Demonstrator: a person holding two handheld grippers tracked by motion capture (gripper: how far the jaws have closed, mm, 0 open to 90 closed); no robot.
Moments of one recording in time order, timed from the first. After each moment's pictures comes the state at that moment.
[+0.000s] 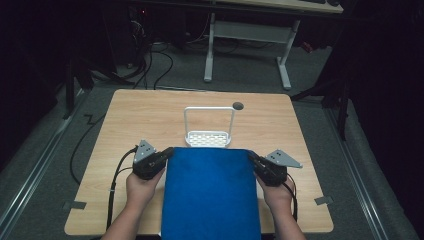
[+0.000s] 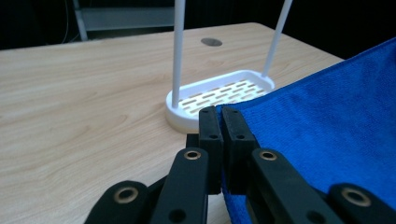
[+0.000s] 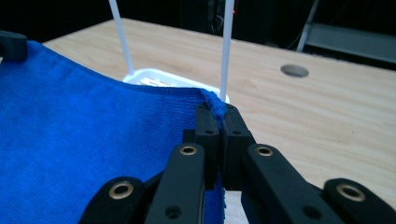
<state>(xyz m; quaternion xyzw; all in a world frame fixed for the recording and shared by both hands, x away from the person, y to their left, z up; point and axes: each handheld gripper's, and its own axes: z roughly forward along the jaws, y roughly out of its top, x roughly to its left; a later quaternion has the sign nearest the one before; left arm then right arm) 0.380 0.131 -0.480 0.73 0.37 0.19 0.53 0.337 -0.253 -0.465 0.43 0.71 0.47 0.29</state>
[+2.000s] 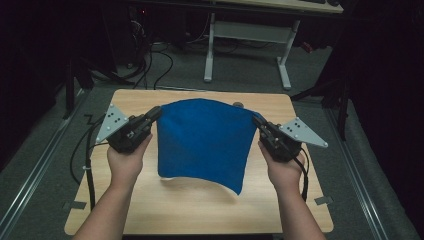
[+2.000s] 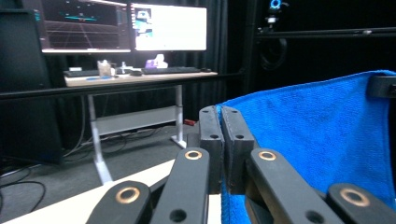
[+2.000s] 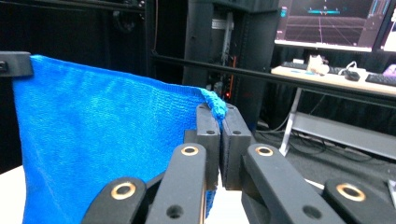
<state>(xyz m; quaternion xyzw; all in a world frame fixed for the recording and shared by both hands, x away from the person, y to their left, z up) 0.379 0.154 -0.346 0.65 0.30 0.28 0.64 0.340 -0.234 -0.335 0.37 0.64 0.56 0.36</state>
